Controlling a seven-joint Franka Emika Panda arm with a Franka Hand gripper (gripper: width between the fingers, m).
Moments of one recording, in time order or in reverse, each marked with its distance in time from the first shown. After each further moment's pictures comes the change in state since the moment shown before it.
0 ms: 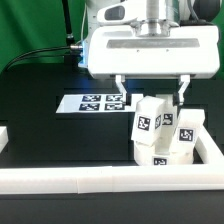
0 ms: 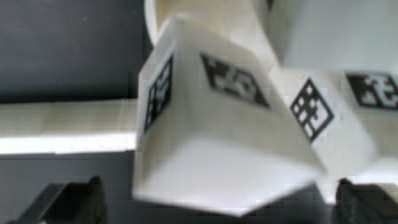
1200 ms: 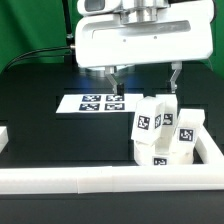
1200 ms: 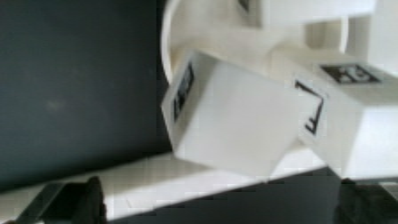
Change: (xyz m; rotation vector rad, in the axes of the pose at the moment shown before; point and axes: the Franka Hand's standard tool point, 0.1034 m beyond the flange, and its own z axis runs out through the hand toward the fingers) arm 0.003 0.011 -0.011 0.049 -0.374 0.188
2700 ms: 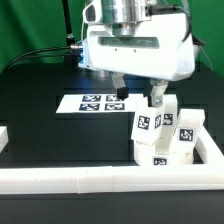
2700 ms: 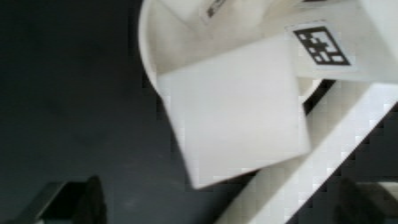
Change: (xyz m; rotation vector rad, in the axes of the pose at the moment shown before) arm 0.008 0.011 0.018 -0.059 -0.090 0.621
